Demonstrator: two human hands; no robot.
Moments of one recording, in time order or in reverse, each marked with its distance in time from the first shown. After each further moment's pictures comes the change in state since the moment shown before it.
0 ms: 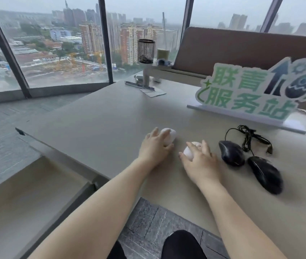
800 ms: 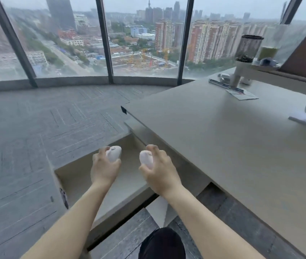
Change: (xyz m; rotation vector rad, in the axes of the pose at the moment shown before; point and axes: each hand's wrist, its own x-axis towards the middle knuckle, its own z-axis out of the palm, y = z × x) left_hand -0.214 -0.265 -0.138 -0.147 0.565 -0.834; right_hand -0.129 -0.249 0.110 0.455 -0.431 -0.656
